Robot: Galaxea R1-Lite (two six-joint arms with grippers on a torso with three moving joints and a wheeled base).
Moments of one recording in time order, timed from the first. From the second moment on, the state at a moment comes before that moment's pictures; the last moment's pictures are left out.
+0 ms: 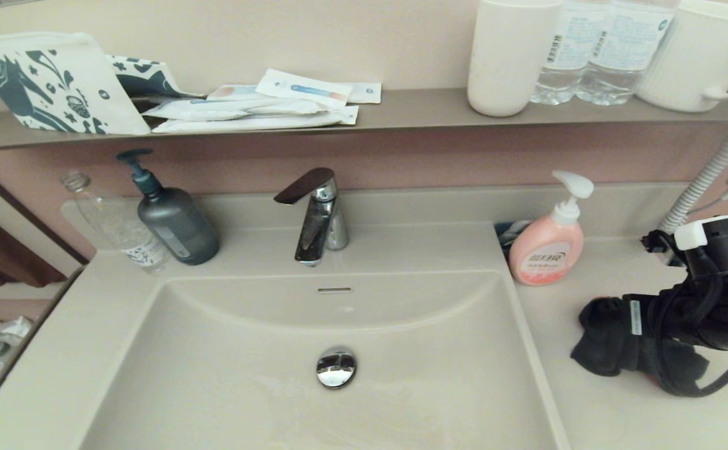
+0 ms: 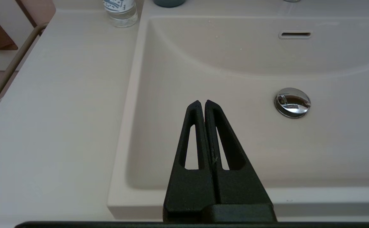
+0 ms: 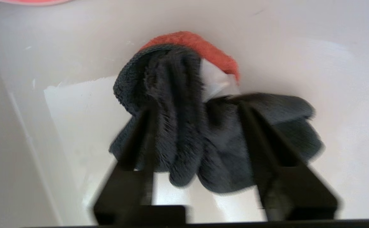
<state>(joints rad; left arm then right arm) 0.00 0.00 0.00 0.00 0.02 0.00 0.14 1.59 -0.82 -0.04 -0.26 0.22</state>
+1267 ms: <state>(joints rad) 0.00 0.00 0.00 0.00 0.02 0.00 0.06 1.05 -0.85 0.47 -0.36 0.16</state>
